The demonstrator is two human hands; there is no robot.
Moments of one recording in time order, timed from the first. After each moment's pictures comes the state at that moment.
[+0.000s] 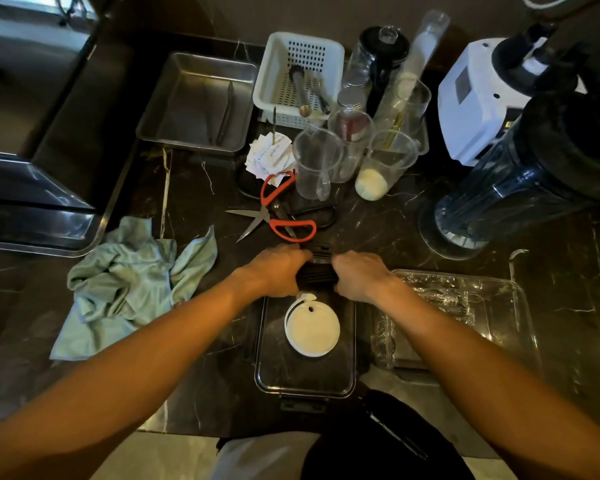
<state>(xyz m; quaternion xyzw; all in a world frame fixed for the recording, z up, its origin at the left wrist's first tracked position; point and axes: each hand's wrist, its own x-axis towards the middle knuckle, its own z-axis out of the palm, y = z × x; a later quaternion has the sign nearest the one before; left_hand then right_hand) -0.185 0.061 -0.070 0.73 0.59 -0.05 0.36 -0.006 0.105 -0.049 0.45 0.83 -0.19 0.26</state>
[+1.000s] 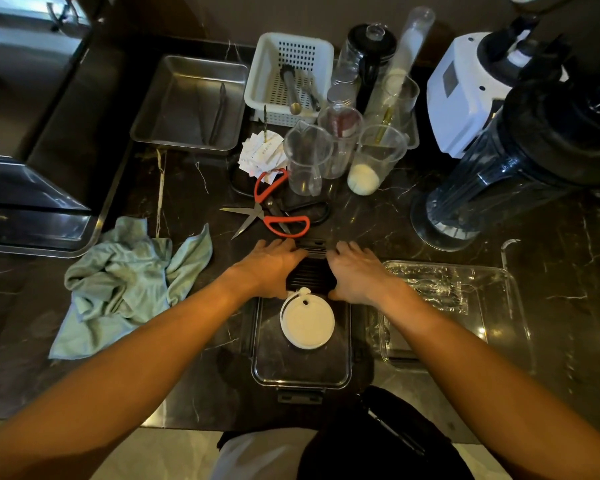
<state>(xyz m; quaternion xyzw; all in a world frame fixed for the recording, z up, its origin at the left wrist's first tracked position) -0.188 0.051 -0.078 0.78 0.56 -0.10 0.26 0.005 0.090 -0.049 0.44 0.85 -0.16 0.23</state>
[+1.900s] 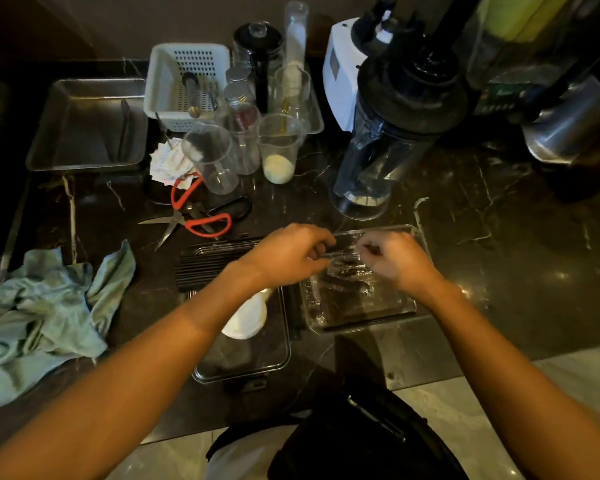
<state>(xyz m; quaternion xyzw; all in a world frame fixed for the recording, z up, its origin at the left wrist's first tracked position) -0.039 0.065 -0.005 0.81 0.46 0.10 0.35 0.191 0.063 -0.002 0.62 0.74 -0.26 -0.03</state>
